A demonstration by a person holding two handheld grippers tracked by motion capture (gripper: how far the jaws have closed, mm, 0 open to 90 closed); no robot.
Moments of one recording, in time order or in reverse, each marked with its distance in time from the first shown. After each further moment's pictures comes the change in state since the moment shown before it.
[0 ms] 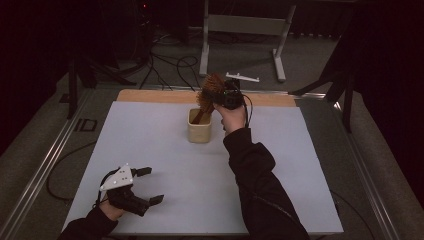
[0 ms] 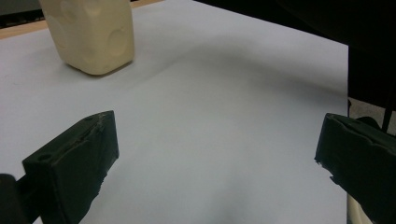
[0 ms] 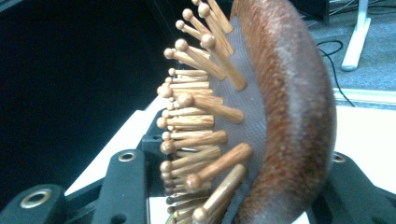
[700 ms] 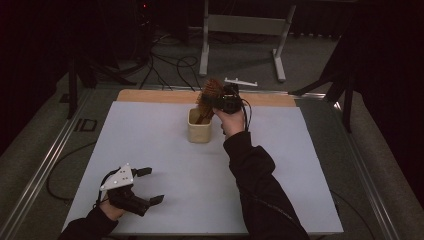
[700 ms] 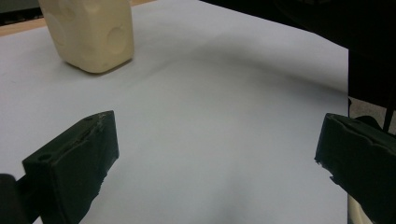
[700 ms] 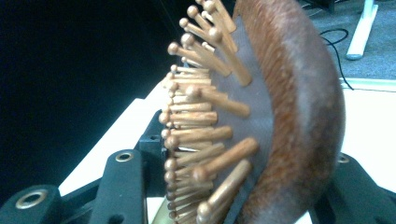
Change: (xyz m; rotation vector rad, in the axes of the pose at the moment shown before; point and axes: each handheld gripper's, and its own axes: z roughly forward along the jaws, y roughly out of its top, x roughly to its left) left arm 0.000 -0.001 0.002 0.005 -0.005 -0.004; right arm -0.004 -0.015 0.005 0.034 0.008 0.002
